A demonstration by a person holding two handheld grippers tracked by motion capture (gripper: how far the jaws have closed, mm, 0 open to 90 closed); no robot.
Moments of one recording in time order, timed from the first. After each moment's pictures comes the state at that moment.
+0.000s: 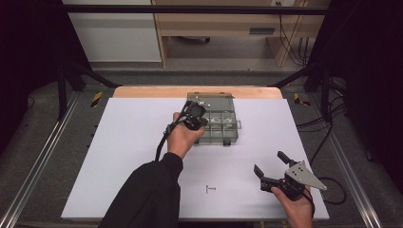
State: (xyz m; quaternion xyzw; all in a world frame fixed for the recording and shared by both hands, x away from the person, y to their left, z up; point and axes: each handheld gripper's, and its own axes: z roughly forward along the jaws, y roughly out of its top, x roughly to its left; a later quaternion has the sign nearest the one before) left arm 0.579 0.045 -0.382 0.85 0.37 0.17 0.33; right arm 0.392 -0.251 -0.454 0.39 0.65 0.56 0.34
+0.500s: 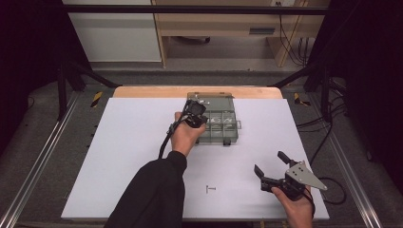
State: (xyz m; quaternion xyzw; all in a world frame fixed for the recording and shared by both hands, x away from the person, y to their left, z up) left arm 0.600 0.042 -0.401 0.83 0.40 0.18 0.34; right arm 0.392 -0.252 -0.454 0.39 0.65 0.56 0.34
